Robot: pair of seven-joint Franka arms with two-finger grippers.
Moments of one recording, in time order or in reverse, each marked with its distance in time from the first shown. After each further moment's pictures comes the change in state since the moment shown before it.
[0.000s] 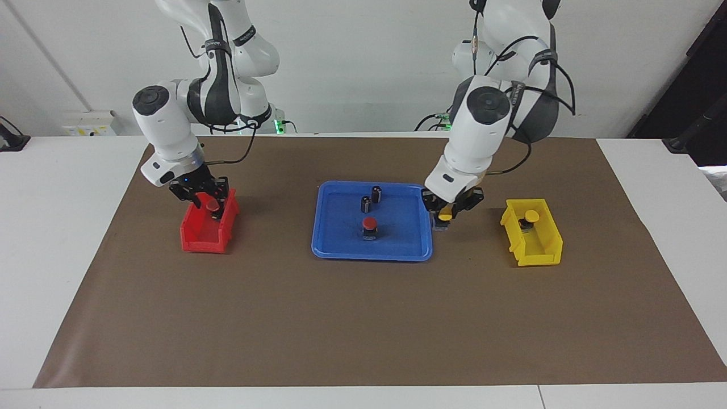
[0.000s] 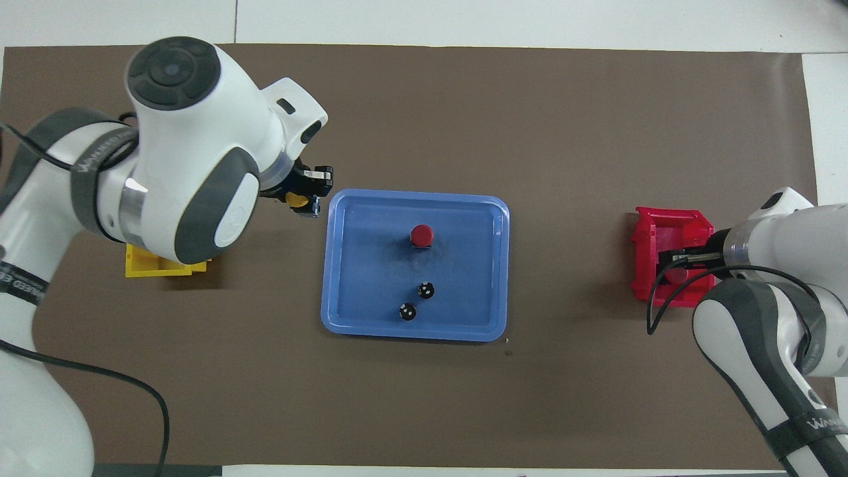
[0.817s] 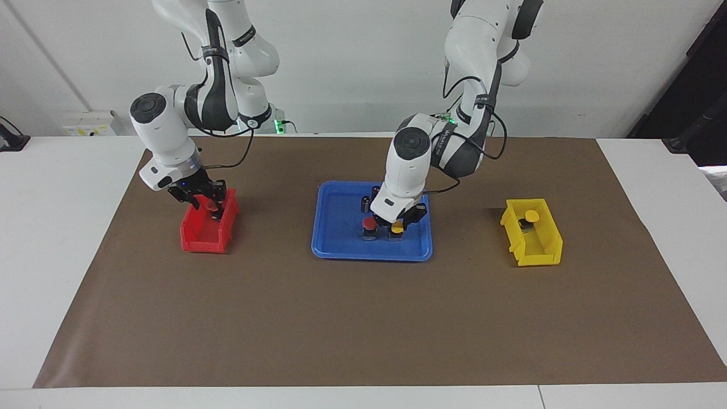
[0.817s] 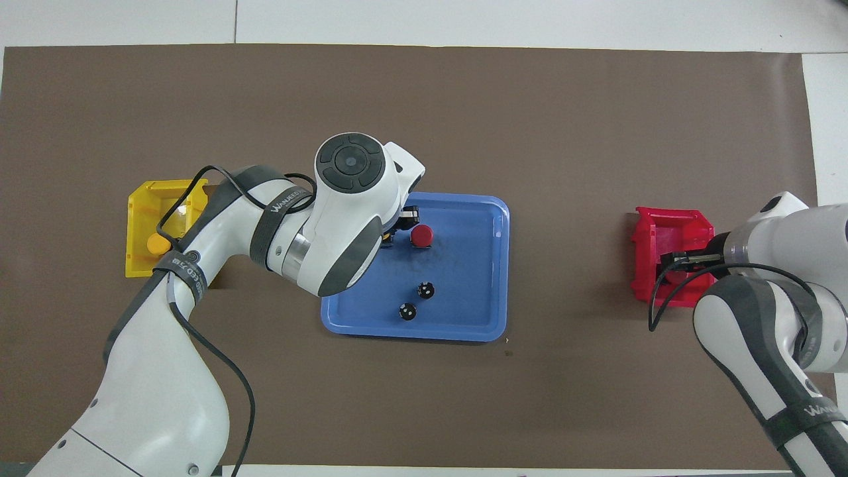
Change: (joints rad) left arm -0.114 0.118 0.001 -0.058 -0.016 0.150 -0.180; right arm -0.021 0.021 0.000 -0.015 0.000 0.022 0.000
